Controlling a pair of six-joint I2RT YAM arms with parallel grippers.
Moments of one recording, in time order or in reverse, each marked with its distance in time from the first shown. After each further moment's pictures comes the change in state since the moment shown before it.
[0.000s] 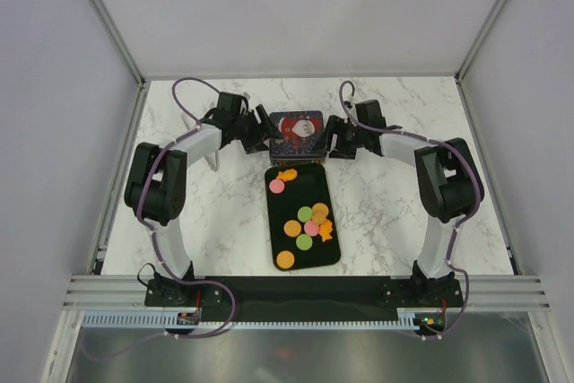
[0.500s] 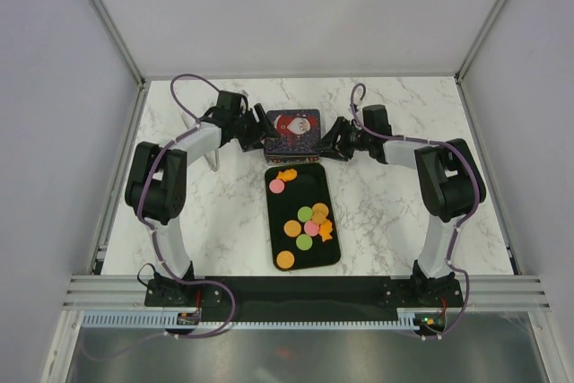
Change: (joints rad) left arm 0.003 0.009 0.018 -0.017 -0.054 0.035; right arm -0.034 -0.002 -0.131 0.278 -0.195 0.271
